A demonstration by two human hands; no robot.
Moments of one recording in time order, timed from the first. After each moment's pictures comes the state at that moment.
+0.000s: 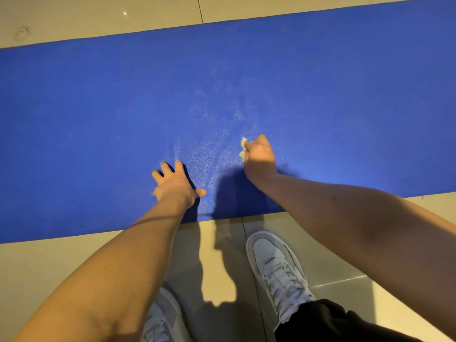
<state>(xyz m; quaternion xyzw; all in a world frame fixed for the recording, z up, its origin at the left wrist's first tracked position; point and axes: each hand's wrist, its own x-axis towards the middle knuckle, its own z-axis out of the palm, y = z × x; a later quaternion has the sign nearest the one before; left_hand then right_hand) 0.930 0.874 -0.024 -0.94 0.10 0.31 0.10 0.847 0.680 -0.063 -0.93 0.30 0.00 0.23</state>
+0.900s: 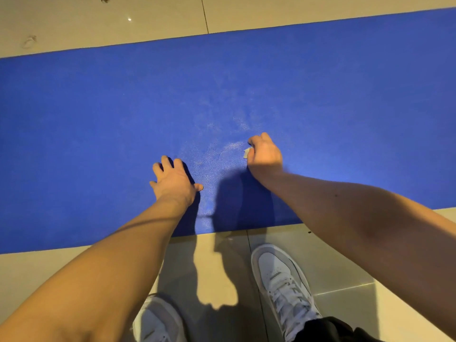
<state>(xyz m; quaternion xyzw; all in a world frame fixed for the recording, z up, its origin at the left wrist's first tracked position) 0.961 0.868 -0.020 -0.96 0.12 0.26 0.06 0.869 0.657 -0.053 -0.90 0.31 -0.01 0.29</state>
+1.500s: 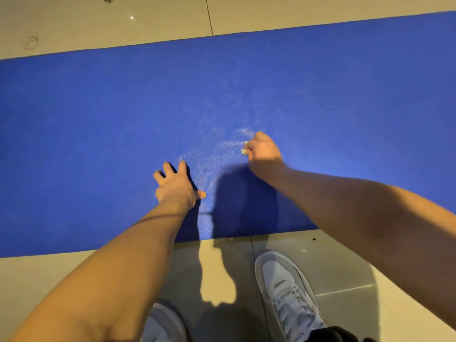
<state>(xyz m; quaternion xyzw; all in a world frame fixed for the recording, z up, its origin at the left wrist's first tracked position) 0.972 0.860 -0.018 -0.94 0.10 0.32 0.11 0.895 0.642 -0.071 -0.94 0.21 0.03 0.26</state>
